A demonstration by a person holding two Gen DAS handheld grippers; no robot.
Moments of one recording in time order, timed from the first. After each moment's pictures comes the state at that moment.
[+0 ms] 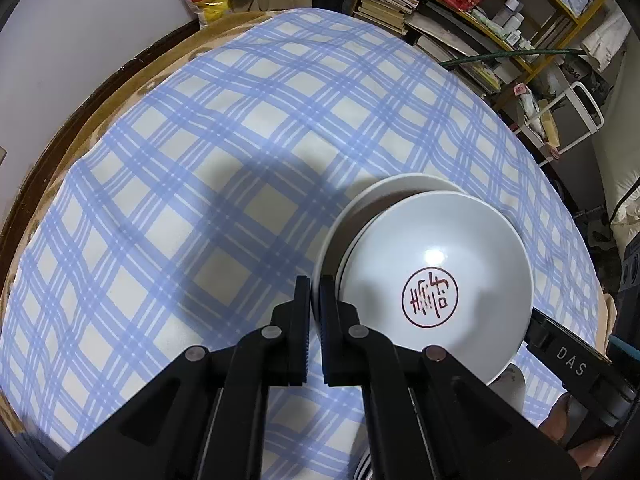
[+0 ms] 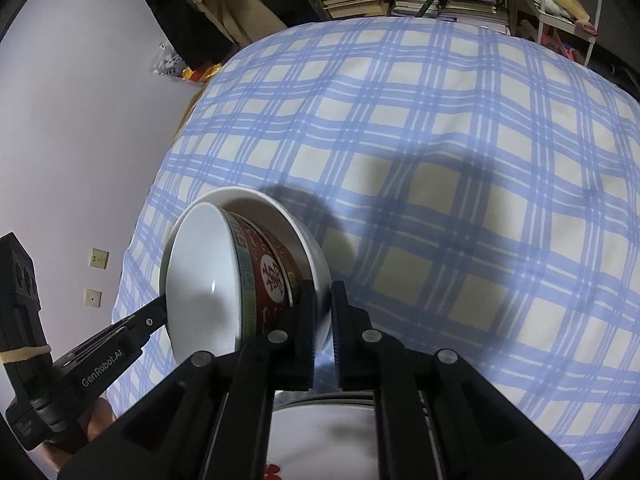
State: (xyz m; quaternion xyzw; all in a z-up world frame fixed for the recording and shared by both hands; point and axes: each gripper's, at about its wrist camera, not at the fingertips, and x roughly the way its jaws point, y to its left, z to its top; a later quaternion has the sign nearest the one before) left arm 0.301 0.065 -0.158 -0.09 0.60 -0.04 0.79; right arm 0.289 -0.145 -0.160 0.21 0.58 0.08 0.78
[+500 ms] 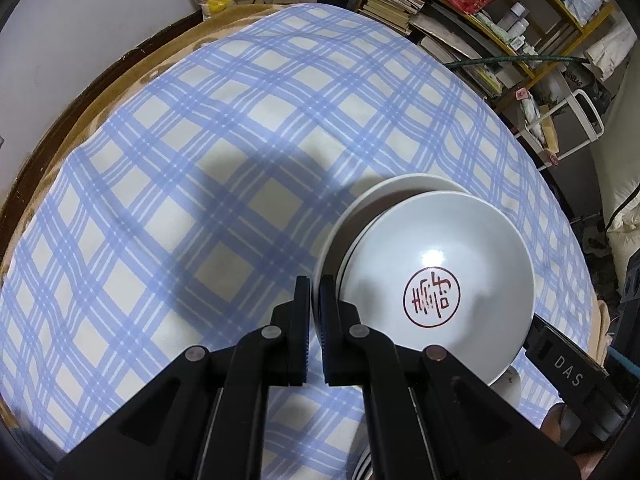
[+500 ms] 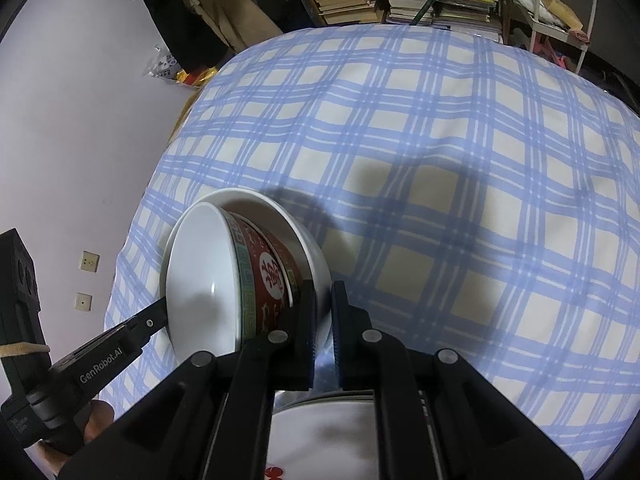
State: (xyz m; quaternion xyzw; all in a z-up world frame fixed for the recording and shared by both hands) left arm 0.301 0.070 -0.162 -0.10 0.60 -0.04 0.79; right arm 0.290 -0.137 -0.155 0.19 0.58 0.06 0.79
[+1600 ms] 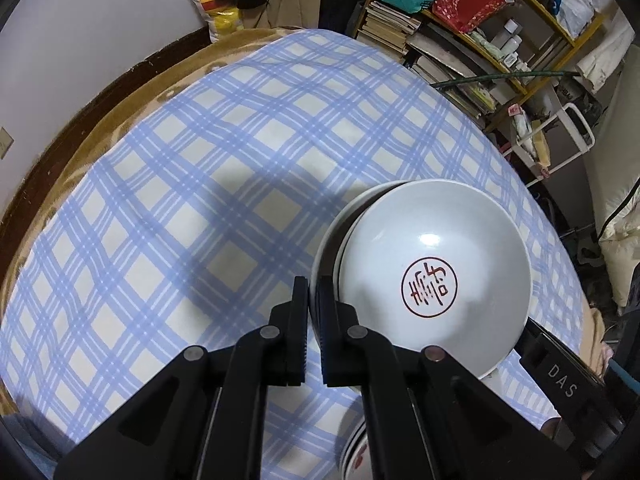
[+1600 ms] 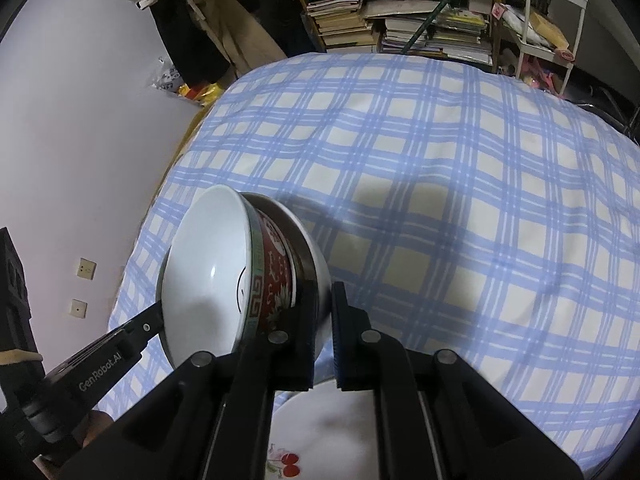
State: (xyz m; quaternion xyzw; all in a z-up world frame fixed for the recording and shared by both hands) left arm 0.284 0.072 -0.128 -0.12 0.58 -0.04 0.80; right arm 0.271 -0.130 -0.120 0.17 0.55 0.05 0.81
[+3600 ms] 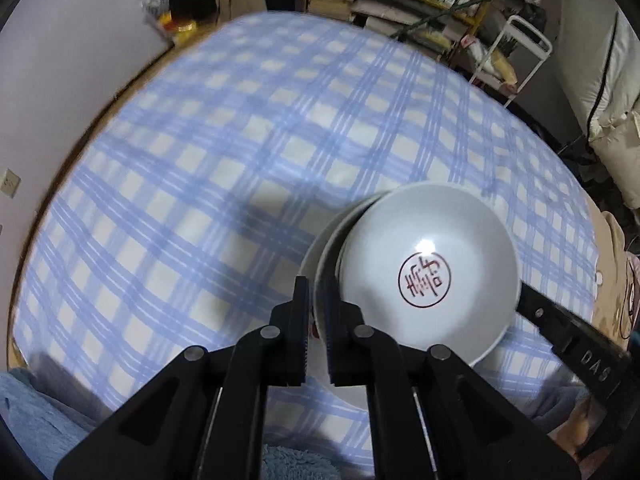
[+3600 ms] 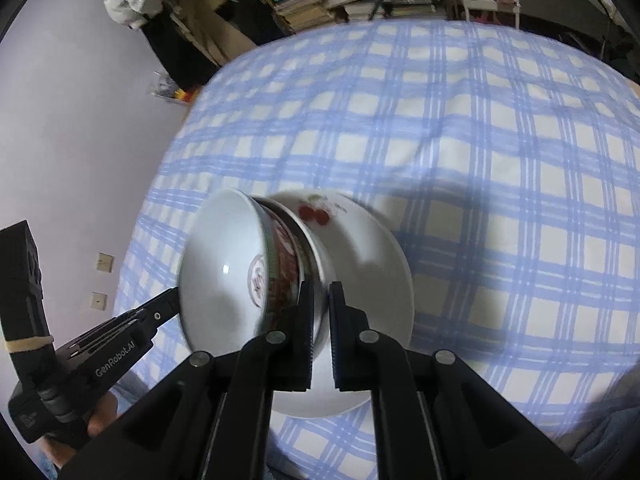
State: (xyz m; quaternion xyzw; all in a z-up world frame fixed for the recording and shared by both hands) left arm 0.156 0.001 -0.103 -0.01 0.58 -0.07 0.81; right arm 0.121 -0.201 -0.104 0.23 0.54 0.05 0.81
